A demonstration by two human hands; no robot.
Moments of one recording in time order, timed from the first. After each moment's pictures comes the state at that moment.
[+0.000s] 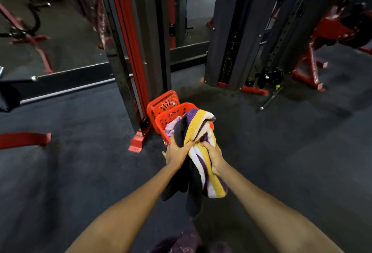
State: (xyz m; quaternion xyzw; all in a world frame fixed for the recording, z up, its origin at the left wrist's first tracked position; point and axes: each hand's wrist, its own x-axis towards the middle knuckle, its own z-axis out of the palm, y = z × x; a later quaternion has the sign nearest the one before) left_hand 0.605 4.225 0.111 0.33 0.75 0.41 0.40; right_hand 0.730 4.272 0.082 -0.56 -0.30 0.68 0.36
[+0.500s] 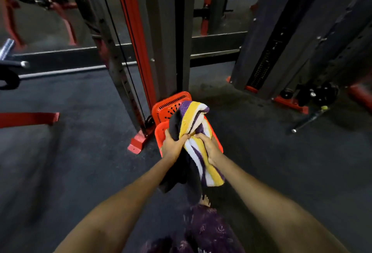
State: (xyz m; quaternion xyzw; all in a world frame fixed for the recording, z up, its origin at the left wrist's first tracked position) left_hand 0.568 4.496 0.066 0.18 0.77 0.48 0.38; right_hand 0.674 4.596 -0.012 -0.55 -0.37 0.71 0.22
